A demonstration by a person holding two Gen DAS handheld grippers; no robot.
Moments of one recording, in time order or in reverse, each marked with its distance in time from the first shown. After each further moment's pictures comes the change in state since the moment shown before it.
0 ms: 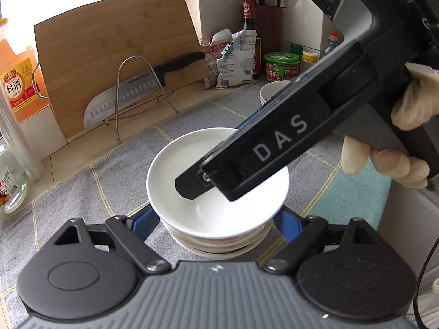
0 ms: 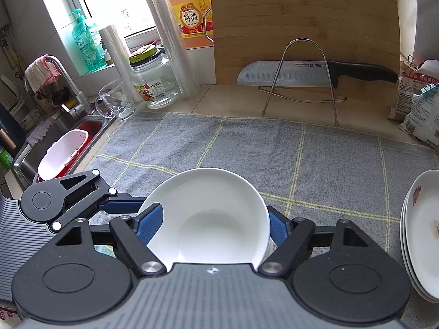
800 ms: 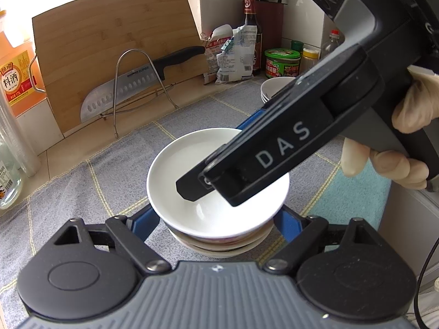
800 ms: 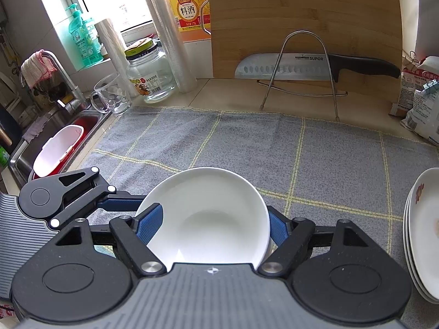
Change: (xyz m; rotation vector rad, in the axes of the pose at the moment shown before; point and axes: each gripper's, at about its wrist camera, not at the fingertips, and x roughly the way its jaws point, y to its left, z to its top) left arm 0.006 0.004 -0.001 -0.010 0.012 -0.019; right arm 0.009 0.000 0.000 -0.002 0.021 -0.011
